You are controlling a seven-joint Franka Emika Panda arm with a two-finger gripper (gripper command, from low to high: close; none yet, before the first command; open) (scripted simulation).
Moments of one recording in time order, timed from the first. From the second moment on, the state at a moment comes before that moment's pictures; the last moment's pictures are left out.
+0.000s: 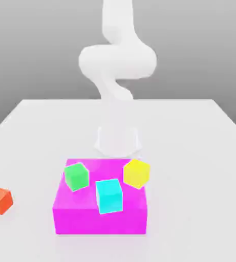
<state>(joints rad) -0.07 -0.71 0.00 -2.32 0.00 2.34 0.90</state>
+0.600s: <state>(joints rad) -0.46 -0.05 -0.15 -2.47 0.01 2.63 1.59</state>
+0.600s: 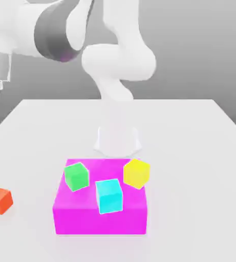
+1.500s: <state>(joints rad) -0.56 0.18 -0.15 -2.54 0.10 2.72 1.78</state>
